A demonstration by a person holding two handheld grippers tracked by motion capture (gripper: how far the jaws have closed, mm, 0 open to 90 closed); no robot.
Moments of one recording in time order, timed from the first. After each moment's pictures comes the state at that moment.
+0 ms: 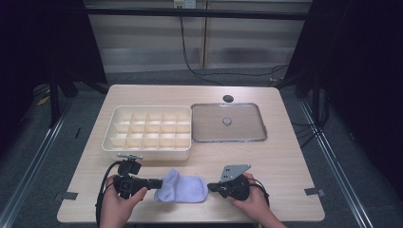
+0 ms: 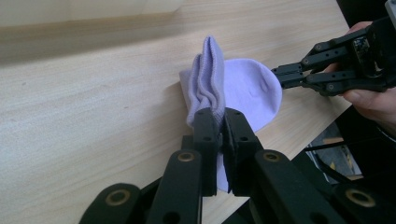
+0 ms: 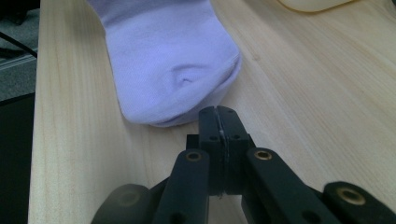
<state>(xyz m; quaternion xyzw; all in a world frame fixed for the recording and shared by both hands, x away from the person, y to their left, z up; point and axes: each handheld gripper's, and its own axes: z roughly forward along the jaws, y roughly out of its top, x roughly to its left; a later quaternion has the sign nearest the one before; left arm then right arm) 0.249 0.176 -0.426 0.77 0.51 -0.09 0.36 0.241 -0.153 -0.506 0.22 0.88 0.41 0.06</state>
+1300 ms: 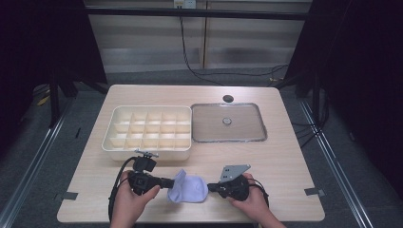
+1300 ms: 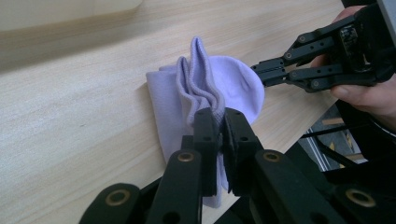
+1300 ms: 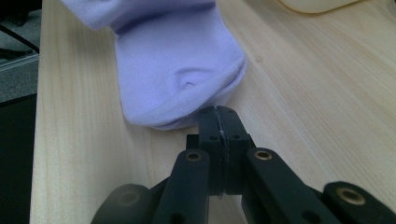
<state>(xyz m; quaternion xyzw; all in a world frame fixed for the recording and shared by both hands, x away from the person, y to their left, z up) 0.256 0.144 -0.423 0.81 0.48 -0.11 0.33 0.241 -0.152 -0.507 0.22 0.88 0.41 0.06</state>
